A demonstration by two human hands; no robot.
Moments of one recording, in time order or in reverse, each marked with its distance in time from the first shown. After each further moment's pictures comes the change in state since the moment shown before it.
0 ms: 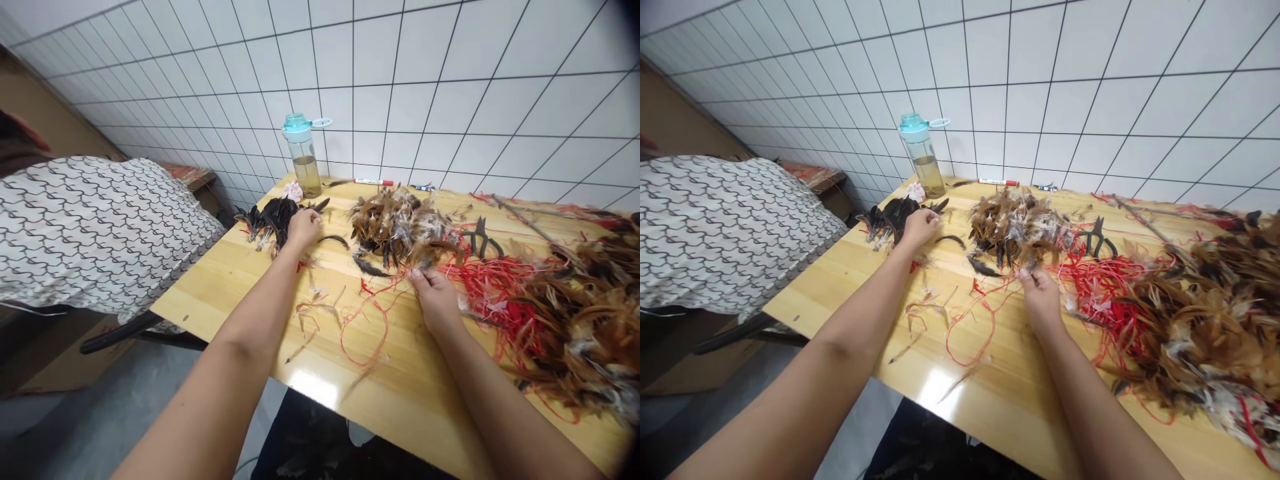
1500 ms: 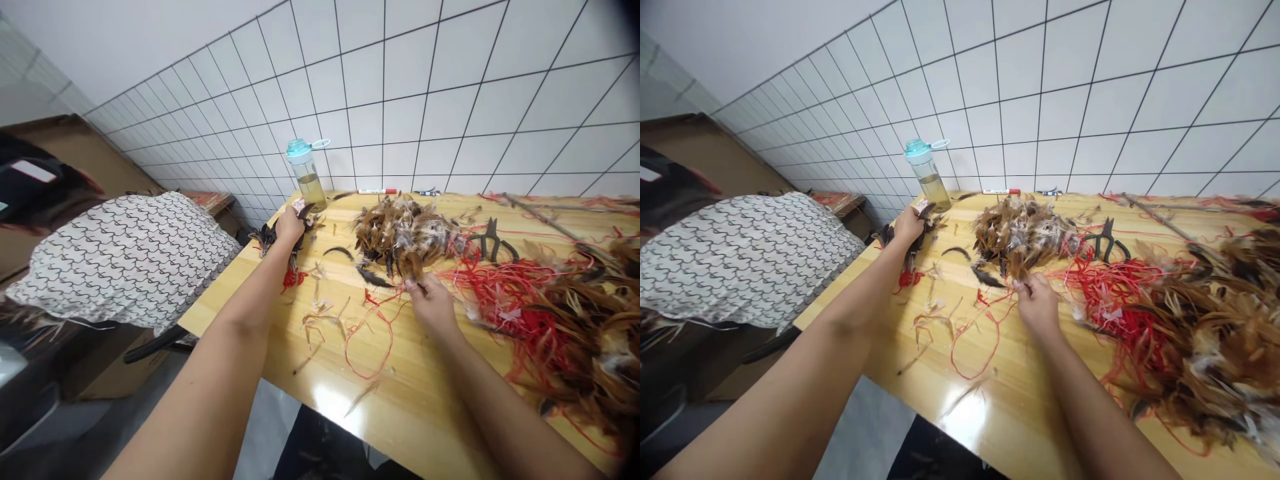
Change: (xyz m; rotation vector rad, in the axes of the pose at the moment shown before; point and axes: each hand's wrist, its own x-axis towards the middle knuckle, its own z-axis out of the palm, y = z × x) left_hand 0.051 -0.029 -0.030 0.352 0.057 -0.229; right_hand 0.003 -0.009 0.005 -0.387 -0.017 -0.231
